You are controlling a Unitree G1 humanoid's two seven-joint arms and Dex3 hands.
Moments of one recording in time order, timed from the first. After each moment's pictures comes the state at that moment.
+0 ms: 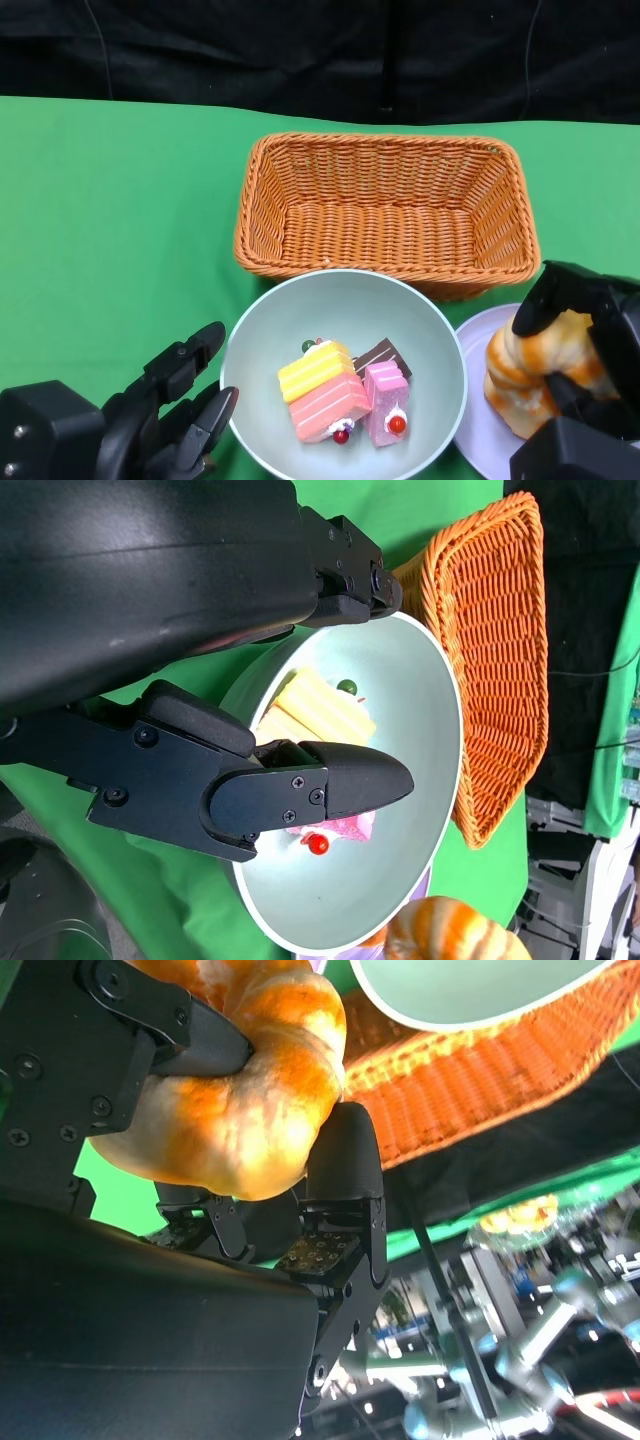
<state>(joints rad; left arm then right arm) 0.33 0.11 -0.04 -0.44 -0.22 0.40 -0.22 0.21 -0.17 0.06 -0.49 -0.83 0.03 0.00</state>
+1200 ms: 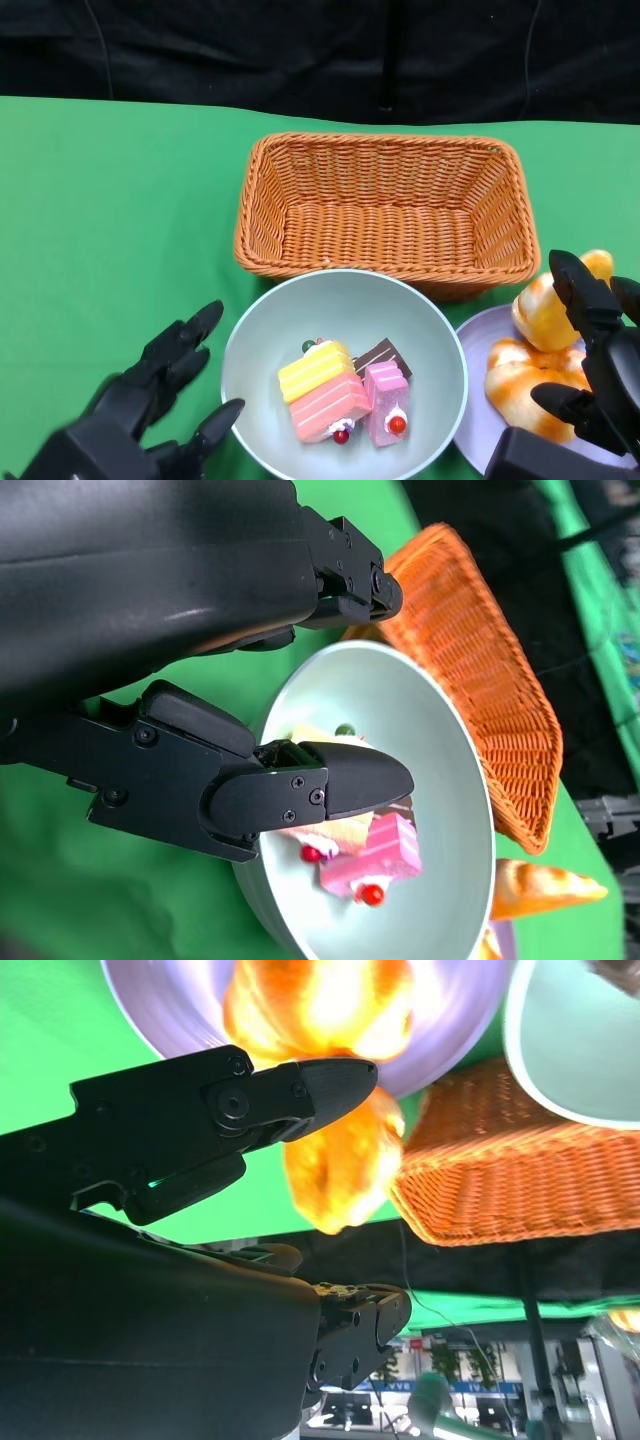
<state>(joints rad) 0.33 0.23 -0.10 -0.41 0.11 0.09 -0.18 0.28 -0.18 0.19 -0.58 -1.16 0.31 0.11</state>
